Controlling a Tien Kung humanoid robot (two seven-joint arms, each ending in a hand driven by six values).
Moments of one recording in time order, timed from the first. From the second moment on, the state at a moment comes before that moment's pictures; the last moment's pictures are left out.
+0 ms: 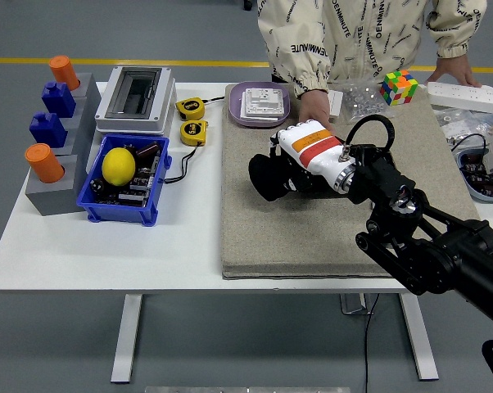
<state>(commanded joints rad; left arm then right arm) -0.07 0.25 -1.33 -0.21 1.12 0.06 0.23 0.76 -0.07 0.65 0.90 -2.19 -0.25 0.03</state>
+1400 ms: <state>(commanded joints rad) -0.07 0.25 -1.35 -0.22 1.12 0.06 0.23 0.72 -0.24 0.75 0.87 -2.21 -0.24 0.04</state>
